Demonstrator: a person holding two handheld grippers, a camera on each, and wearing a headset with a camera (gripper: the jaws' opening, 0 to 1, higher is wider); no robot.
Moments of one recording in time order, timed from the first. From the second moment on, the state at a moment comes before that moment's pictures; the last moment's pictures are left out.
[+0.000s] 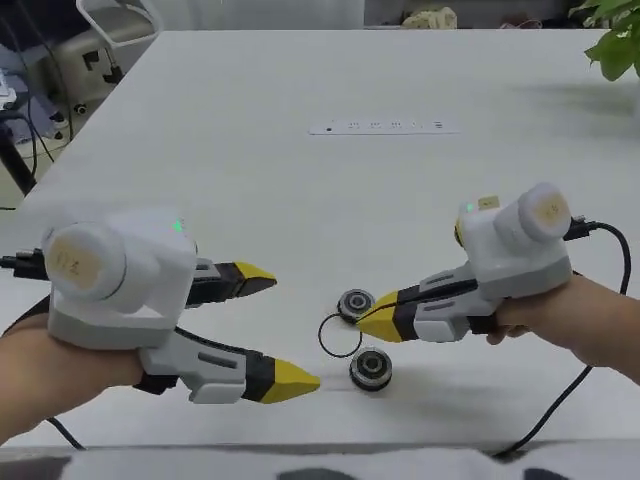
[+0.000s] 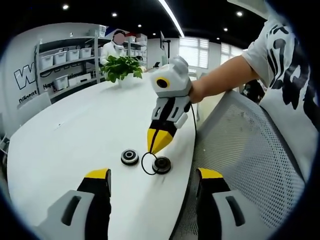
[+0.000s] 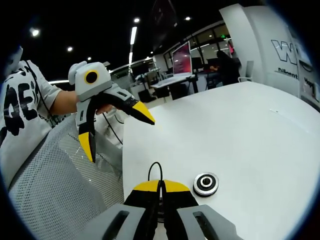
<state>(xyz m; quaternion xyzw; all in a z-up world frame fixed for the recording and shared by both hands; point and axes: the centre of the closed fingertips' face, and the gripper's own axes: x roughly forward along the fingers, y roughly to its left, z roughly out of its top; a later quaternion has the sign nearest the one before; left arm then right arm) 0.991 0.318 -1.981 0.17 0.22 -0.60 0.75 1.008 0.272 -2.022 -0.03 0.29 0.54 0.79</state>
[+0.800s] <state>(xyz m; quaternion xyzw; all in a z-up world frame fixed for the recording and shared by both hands) 0.990 0.333 -1.985 0.16 0.23 -0.58 0.76 1.019 0.295 -2.050 -0.07 0.31 0.52 0.79</state>
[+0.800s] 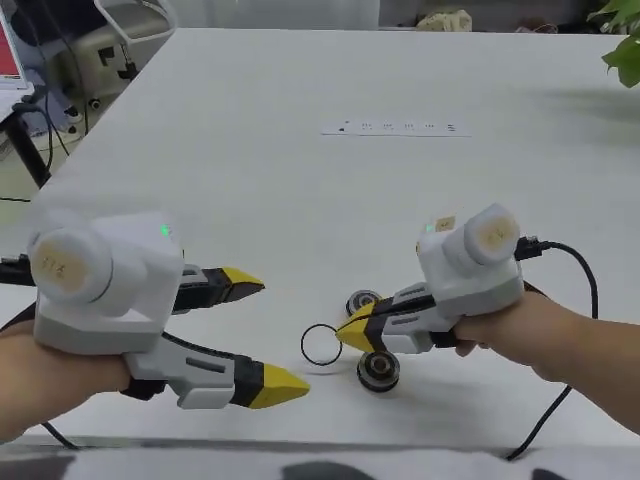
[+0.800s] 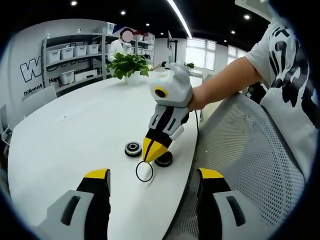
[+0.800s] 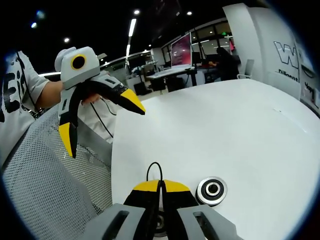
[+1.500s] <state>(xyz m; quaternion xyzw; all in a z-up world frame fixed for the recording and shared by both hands) 0.991 0.330 -1.985 0.16 0.24 -0.59 0.76 1.027 0.284 -2.041 -0.07 0.29 0.51 0.81</state>
